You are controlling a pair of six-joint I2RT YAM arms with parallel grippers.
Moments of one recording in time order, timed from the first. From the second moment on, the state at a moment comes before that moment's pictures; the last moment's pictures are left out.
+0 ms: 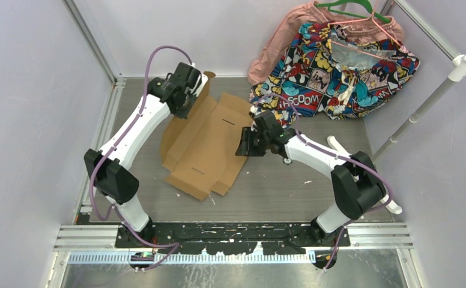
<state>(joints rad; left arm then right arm) -0.49 1.73 1.81 -1.11 -0.36 0.13 0.58 1.54 1.01 -0.29 -0.23 0.56</state>
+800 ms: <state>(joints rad) -0.67 1.83 2.00 -1.19 -0.34 0.12 0.65 1.80 0.97 -0.05 -0.30 0.75</state>
